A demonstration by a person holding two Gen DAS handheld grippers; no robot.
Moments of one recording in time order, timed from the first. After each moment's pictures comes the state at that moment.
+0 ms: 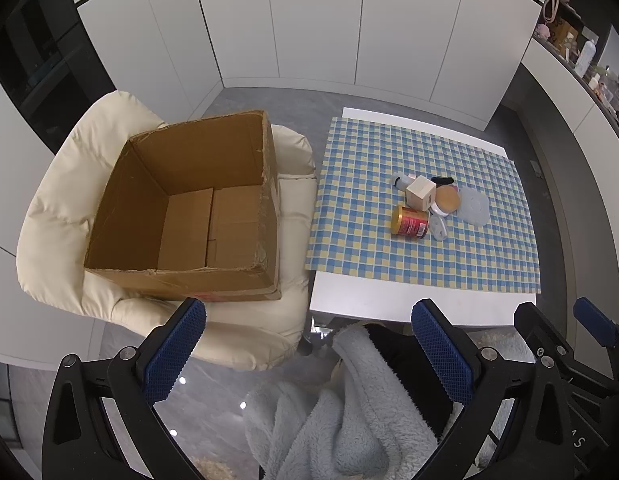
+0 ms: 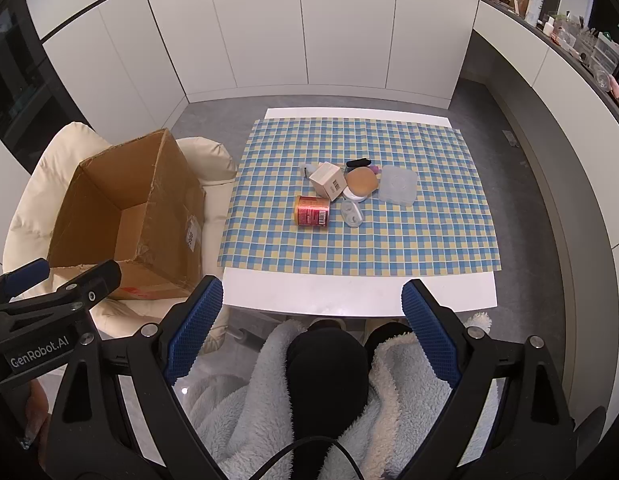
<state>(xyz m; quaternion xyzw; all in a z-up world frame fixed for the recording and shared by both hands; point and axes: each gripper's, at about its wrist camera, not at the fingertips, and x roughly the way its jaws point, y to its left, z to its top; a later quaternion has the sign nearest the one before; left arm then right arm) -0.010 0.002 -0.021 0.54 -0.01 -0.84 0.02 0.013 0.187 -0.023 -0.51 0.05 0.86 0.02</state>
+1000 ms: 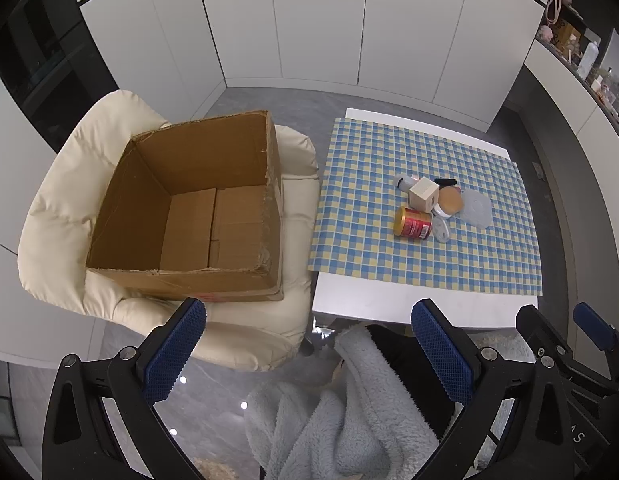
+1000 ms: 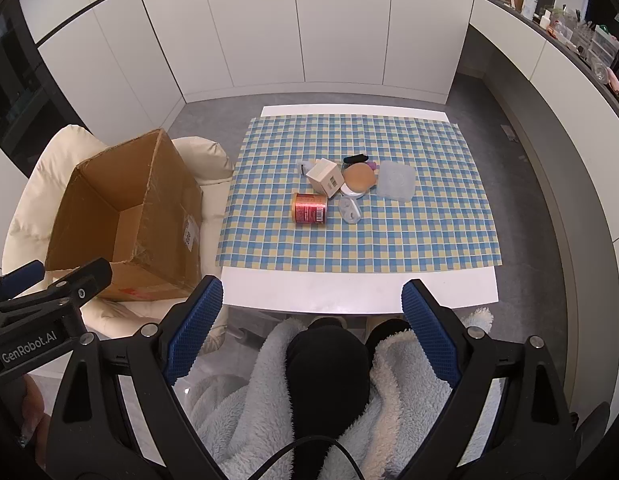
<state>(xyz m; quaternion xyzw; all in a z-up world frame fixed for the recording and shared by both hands) -0.009 -0.001 -0.021 0.54 -0.01 -0.84 0.02 0.013 0.190 -0.030 -0.51 0.05 0.86 0.03</state>
